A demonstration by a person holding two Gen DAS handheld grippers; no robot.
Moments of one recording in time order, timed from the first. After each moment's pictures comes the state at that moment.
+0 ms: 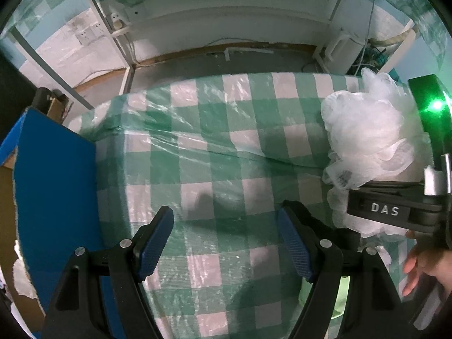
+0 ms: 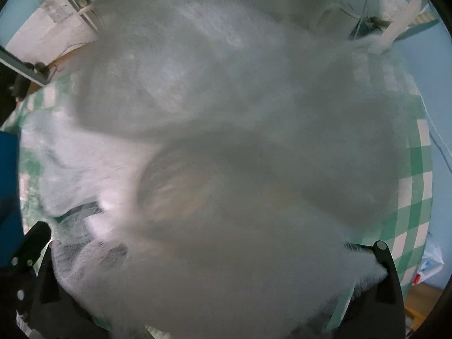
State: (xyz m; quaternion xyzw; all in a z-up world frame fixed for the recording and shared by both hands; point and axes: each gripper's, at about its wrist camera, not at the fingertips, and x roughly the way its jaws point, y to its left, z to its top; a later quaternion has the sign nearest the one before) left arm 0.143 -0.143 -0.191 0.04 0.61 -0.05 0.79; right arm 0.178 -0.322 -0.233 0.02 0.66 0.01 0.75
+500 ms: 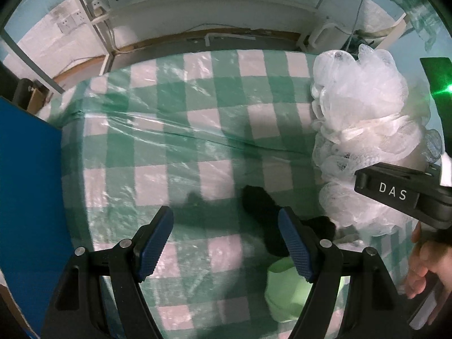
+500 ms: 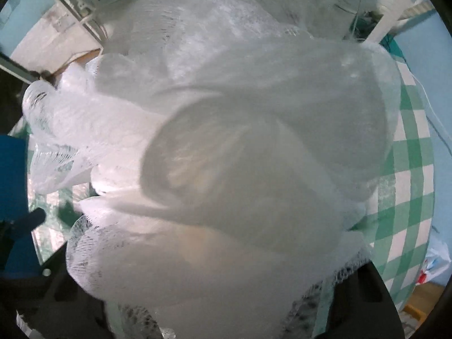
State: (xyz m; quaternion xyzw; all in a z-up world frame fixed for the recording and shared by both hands) left arm 0.136 -0.168 -0.202 0.01 0.64 -0.09 0.76; right arm 0.158 -0.338 -0.214 0.04 0.65 0.01 0.76
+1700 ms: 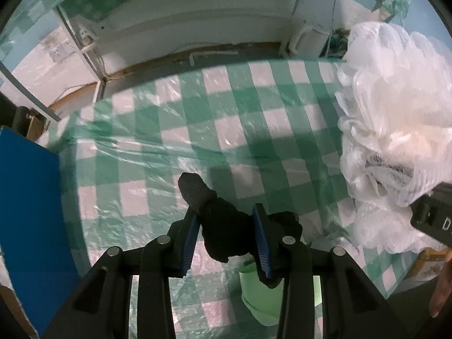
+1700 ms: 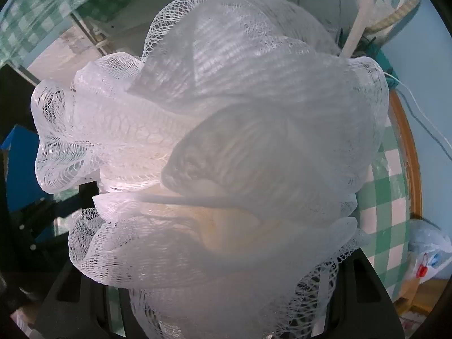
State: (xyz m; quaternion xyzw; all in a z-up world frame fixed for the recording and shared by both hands) left arm 0.116 -0.204 -0.179 0.05 0.59 -0.11 0.80; right arm 0.059 -0.271 -0.154 0.04 0.59 0.01 0.81
